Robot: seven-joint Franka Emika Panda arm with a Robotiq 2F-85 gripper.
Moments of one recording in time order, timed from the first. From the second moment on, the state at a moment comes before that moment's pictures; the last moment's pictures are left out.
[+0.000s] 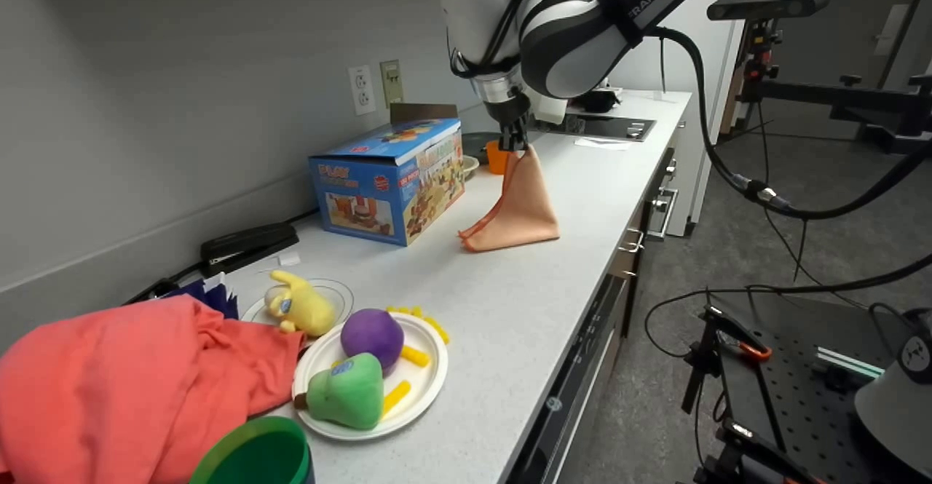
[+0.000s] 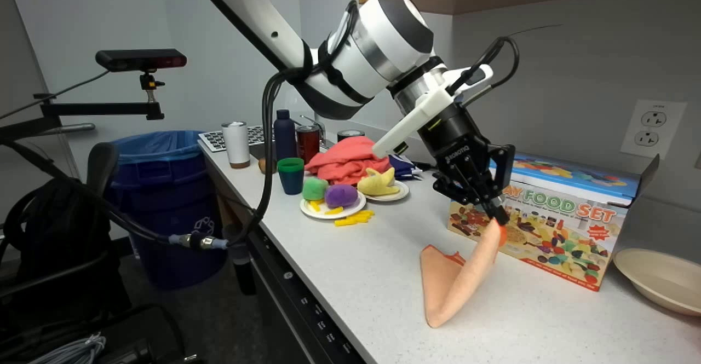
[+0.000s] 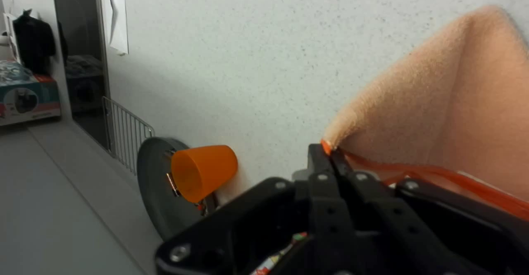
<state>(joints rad) -0.01 0.16 -0.15 -2.04 -0.86 2.14 0.35</state>
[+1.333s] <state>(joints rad) -0.14 0.20 -0.15 -2.13 -0.53 2.48 0.36</state>
